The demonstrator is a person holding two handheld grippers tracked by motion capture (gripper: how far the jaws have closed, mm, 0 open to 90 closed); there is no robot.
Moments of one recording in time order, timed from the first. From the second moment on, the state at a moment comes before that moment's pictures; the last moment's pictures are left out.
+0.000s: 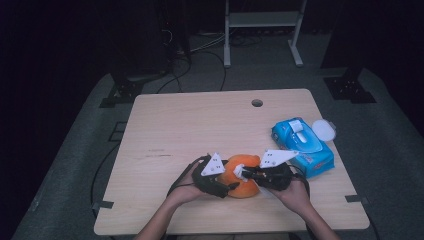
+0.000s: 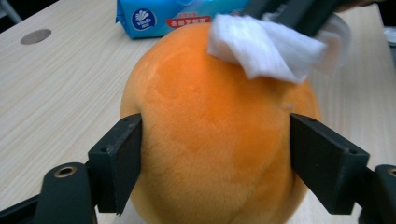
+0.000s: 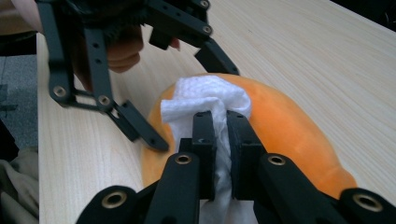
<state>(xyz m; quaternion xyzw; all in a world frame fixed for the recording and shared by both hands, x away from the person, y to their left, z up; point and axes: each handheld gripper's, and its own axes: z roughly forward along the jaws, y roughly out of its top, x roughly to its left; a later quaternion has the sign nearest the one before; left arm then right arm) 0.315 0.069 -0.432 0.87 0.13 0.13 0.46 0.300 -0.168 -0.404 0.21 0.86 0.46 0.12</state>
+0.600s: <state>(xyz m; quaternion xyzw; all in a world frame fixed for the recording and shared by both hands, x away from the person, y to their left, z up) 0.315 0.070 -0.424 0.86 0.14 0.14 0.47 0.299 -0.174 -0.399 0.22 0.85 0.46 0.14</state>
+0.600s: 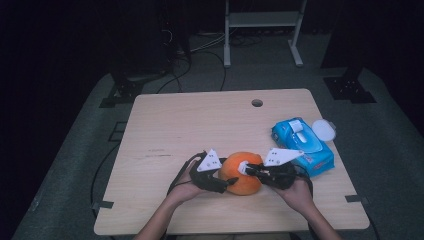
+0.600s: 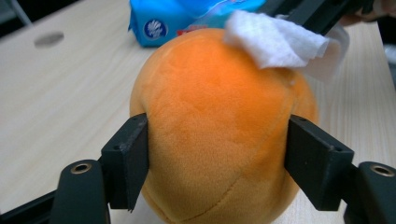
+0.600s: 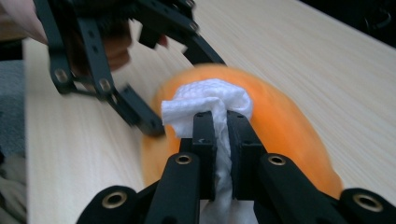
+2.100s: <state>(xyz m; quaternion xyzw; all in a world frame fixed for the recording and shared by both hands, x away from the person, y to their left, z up) 0.305 0.064 -0.429 0.85 0.12 0.17 0.49 0.302 -0.184 -0.394 0.22 0.84 0.47 0.17</state>
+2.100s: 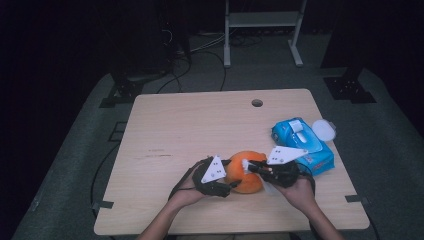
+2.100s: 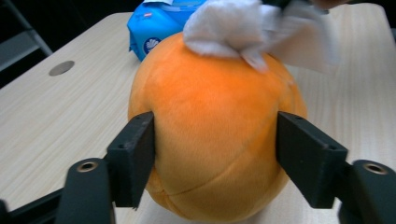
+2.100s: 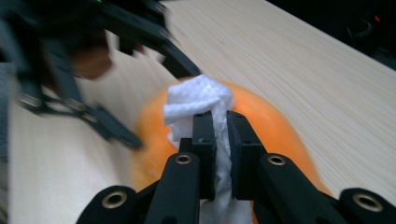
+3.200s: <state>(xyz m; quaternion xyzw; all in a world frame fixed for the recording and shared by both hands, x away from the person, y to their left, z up) 0.312 0.052 -0.432 0.83 0.18 0.10 0.52 0.294 -0.194 -0.394 0.22 0.84 0.48 0.14</state>
